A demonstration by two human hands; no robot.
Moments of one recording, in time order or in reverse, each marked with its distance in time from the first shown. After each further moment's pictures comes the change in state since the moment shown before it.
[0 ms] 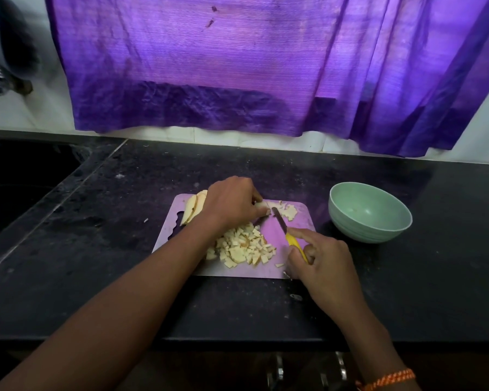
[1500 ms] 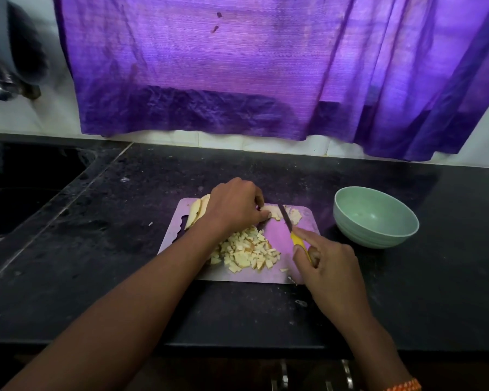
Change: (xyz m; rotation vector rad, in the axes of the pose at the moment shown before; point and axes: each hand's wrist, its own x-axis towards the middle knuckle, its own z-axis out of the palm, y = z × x) left_hand -0.002 0.000 -0.006 0.040 -0.002 -0.004; right_hand 0.000 -0.003 0.001 -0.010 0.063 -0.052
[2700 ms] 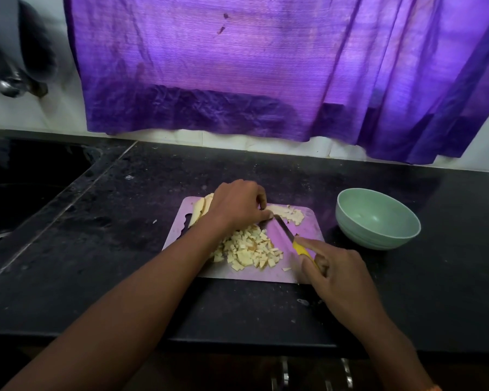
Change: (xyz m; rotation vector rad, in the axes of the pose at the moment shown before) left_hand -0.002 -0.002 -0.006 -0.088 -0.072 -0.002; right_hand -0.005 0.013 -0.015 -0.051 -0.119 -0.076
